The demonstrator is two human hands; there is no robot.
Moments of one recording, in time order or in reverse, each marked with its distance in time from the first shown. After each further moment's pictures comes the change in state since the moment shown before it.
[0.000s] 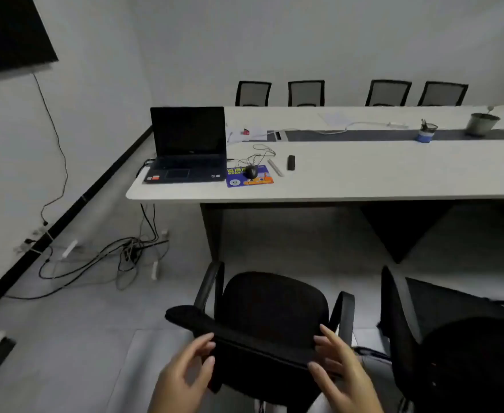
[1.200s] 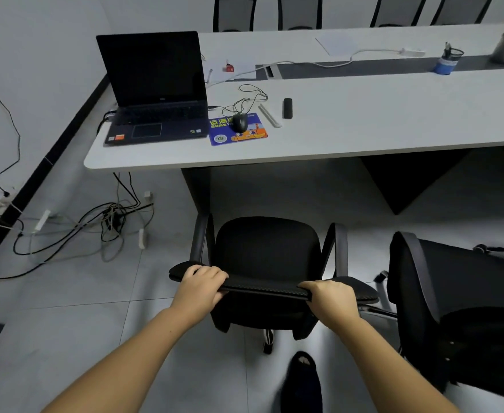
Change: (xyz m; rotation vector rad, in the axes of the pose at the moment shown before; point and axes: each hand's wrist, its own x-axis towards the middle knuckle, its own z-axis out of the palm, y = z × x) left_hand 0.216 -0.066 0.042 1.097 -0.416 0.518; right_hand 0.189 0.071 0.036 -1.065 -0.276 0.062
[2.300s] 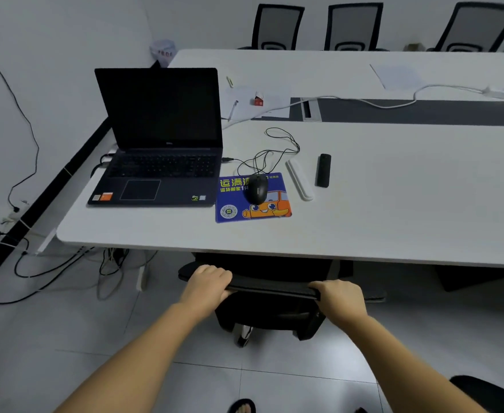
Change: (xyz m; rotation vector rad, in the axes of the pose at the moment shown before) left_hand 0.320 -0.132 -0.009 0.071 -0.011 -0.064; right_hand 0.375 0.063 -0.077 -0.125 -0.053 -0.169
